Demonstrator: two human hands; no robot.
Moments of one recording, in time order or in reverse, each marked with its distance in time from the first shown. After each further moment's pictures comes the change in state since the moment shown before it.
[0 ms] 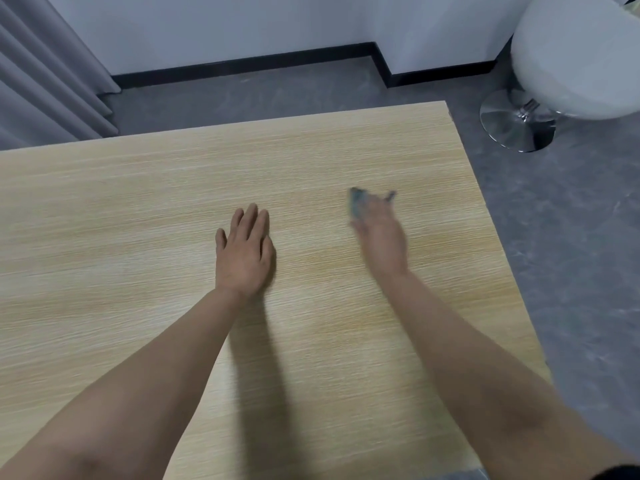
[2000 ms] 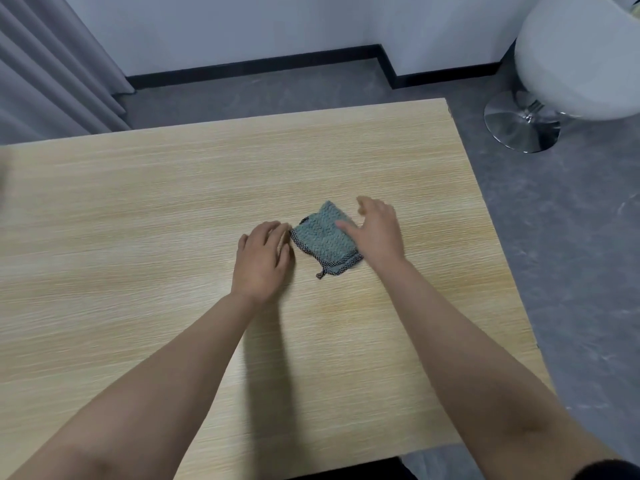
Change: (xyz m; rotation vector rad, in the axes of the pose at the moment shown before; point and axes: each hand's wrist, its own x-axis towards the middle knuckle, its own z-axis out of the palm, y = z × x) left_hand -0.036 0.007 0.008 -0.064 0.092 0.144; right_hand -0.013 -0.022 -0.021 0.228 -0.285 0.168
